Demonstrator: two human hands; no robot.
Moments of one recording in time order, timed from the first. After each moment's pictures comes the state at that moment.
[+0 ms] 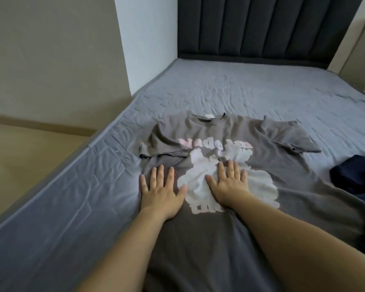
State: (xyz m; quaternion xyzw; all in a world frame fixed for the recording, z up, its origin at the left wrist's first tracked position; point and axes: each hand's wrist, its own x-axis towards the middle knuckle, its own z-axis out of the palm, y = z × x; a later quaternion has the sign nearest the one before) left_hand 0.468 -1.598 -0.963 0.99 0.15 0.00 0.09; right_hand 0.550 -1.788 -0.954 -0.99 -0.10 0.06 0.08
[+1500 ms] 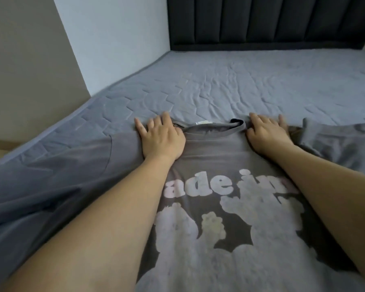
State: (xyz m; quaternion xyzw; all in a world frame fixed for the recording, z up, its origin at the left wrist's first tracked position) left_hand 0.836 -1.581 -0.965 0.95 0.18 0.27 0.04; right_hand 0.922 -1.834 -0.966 -0.97 -0.13 -0.16 0.09
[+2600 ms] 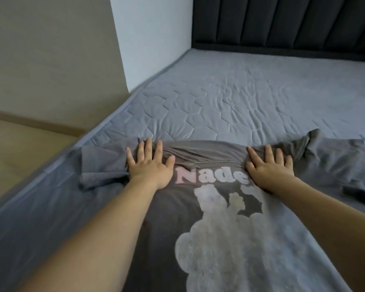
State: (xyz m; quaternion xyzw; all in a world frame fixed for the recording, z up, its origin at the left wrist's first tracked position) left_hand 0.677 -1.520 -0.948 0.97 0.24 -0.02 0.04; right_hand 0.785 -1.802 -0.960 -1.00 -0.07 0.05 0.00
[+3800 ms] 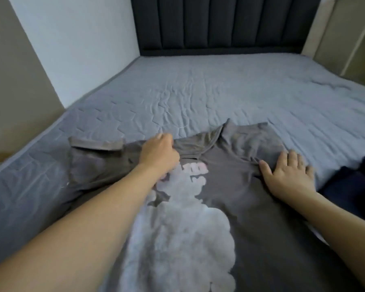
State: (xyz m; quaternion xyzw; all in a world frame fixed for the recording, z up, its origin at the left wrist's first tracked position) left_hand 0.729 -1.709 -0.891 0.98 0.06 0.12 0.14; right_hand 0.721 -2.010 -0.934 -0.99 0.13 -0.05 0.08
